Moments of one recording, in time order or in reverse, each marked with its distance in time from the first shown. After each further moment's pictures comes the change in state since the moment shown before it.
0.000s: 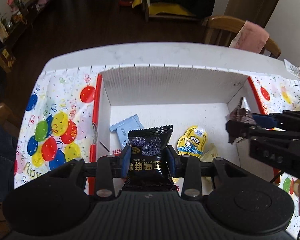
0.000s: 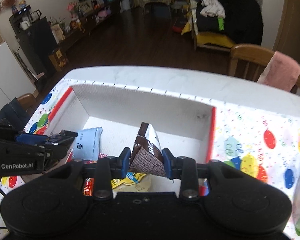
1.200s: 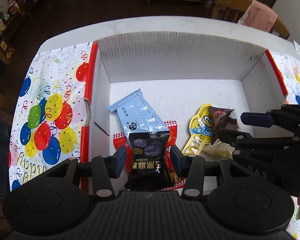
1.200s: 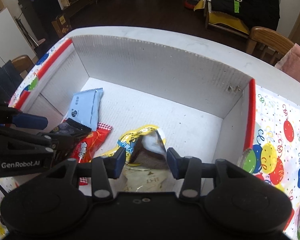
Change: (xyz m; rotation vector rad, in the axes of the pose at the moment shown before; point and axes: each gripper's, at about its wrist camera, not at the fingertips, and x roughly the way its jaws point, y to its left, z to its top) left arm 0.034 0.005 -0.015 0.021 0.085 0.021; right arm 0.047 0.019 -0.015 -0.098 0.162 -0.015
